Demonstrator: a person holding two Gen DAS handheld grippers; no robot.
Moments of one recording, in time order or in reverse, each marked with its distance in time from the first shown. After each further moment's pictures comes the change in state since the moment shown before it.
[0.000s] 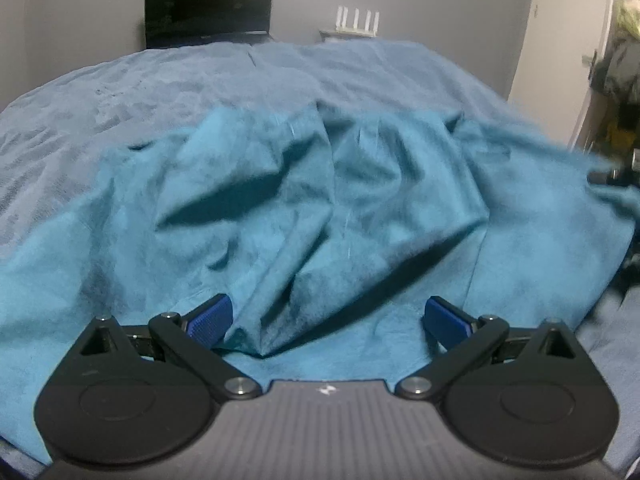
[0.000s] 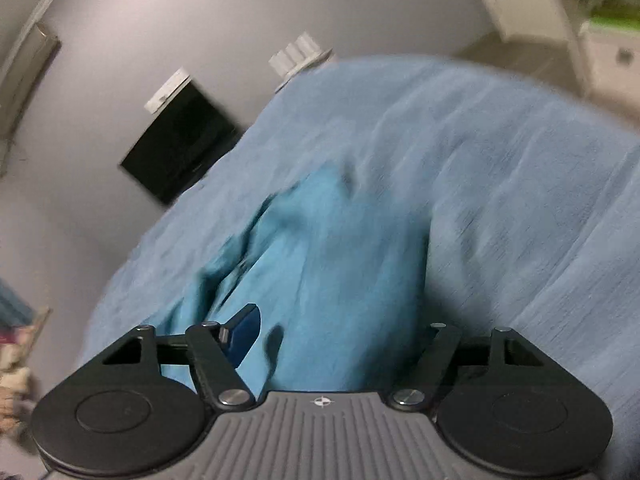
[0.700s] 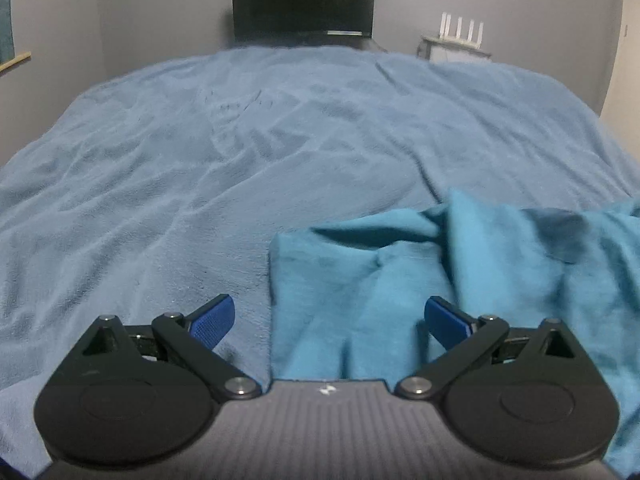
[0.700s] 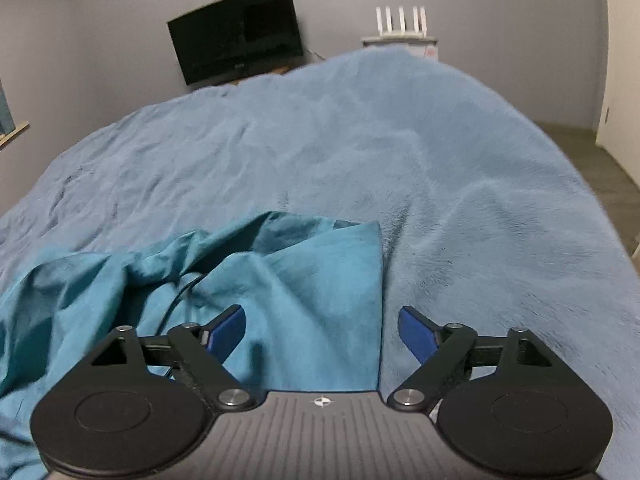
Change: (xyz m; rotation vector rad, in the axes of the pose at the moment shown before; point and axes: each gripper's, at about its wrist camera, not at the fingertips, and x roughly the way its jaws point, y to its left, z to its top) left arm 0.074 0.182 0.101 -0.082 0.046 0.221; right arm 0.146 0.058 0.089 -0.533 0.222 -0.021
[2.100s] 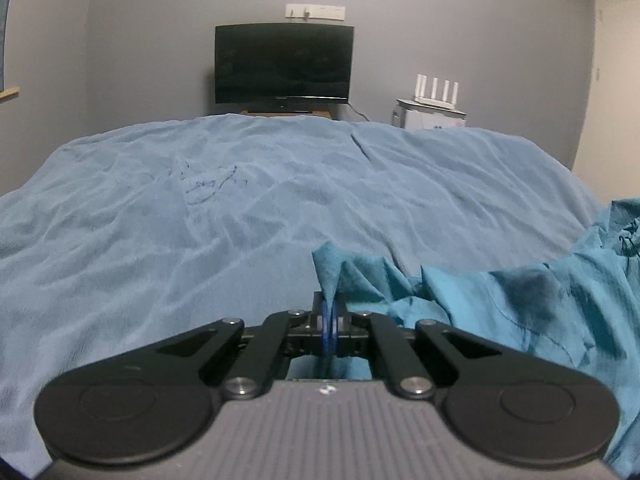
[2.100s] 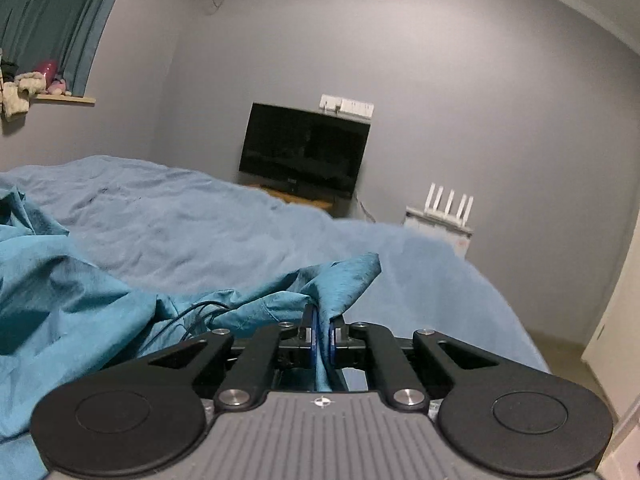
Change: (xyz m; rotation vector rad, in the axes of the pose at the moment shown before) left arm 0.002 -0.009 0.052 0.010 -0.216 -0.072; right arm -0.044 0.071 0.021 -0.459 -0.466 -0.057
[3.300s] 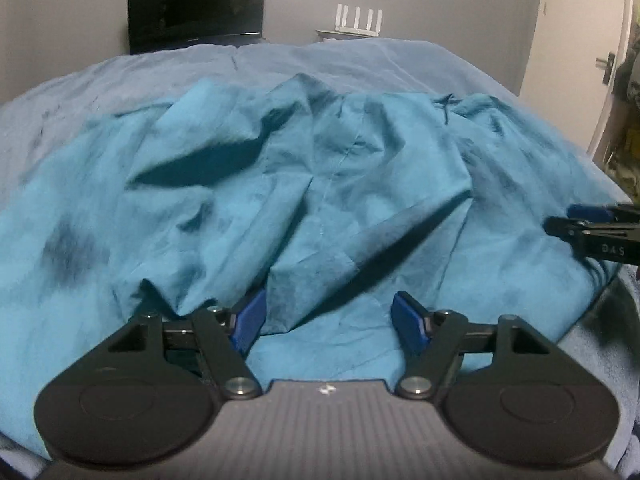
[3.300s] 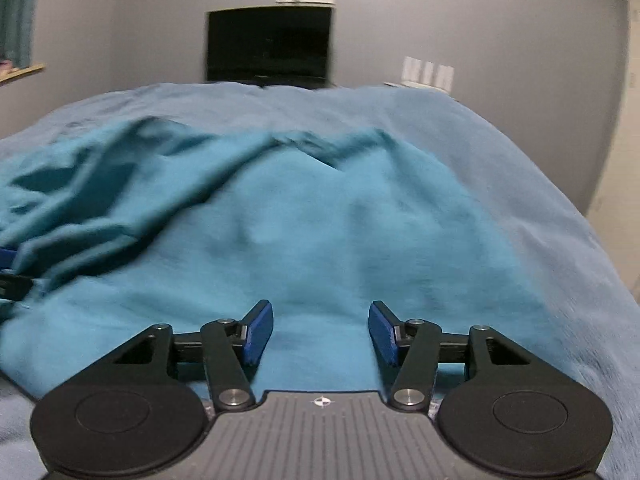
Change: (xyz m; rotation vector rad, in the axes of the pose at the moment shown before) left arm 0.039 -0.183 -0.092 0.072 0.169 -0.157; right arm 0.029 0.036 -0.079 0.223 0.355 -0.053
